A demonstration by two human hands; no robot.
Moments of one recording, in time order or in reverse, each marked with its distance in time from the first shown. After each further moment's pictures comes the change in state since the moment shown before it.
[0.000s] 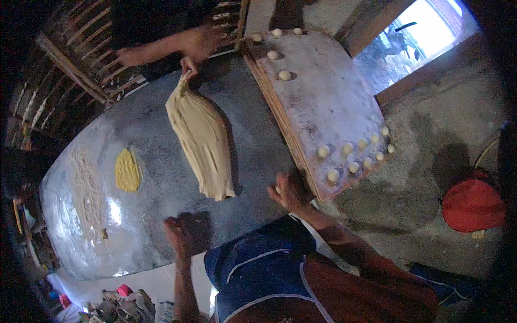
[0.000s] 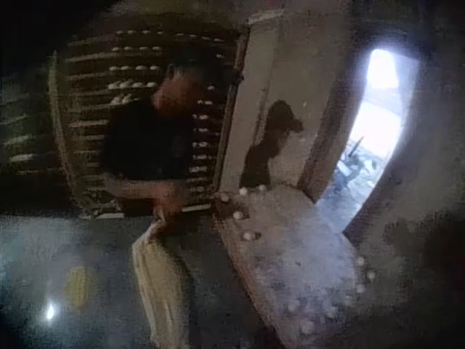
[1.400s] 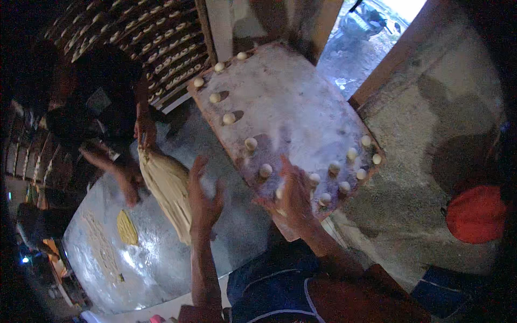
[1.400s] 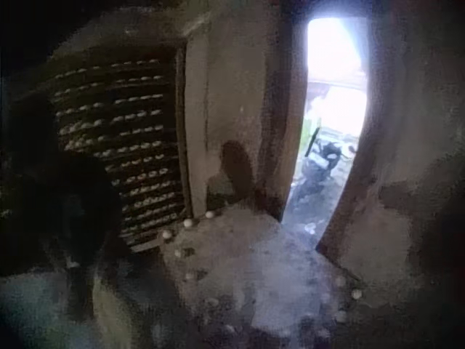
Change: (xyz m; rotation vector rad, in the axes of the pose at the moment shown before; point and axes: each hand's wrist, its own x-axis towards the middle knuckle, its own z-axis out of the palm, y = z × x) left_hand 0.150 0.339 0.131 -0.167 -0.158 0.538; right_hand 0.075 0.018 -0.190 -0.030 0.273 0.286
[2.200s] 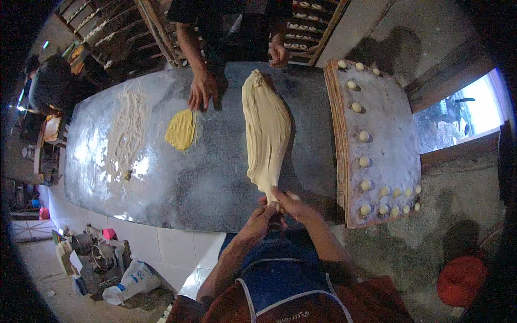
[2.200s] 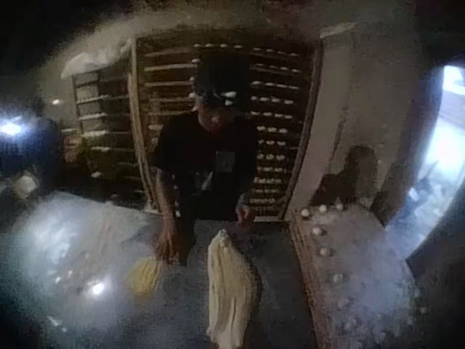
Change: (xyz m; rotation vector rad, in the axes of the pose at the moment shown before) left_hand -0.249 -0.043 -0.079 -1.353 -0.192 -1.022; right_hand -0.119 -0.076 0.188 0.922 -1.044 0.636
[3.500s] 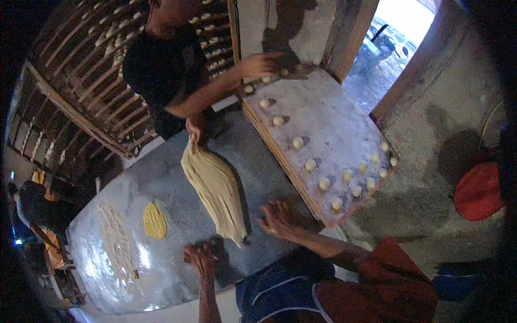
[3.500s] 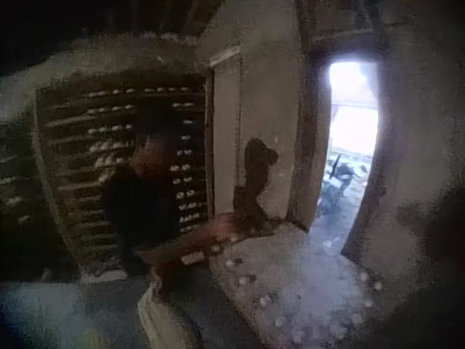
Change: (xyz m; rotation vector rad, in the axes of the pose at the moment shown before) left_hand 0.022 0.019 -0.182 2.050 0.649 0.637; right_hand -0.002 0.031 -0.046 -1.536 0.709 -0.864
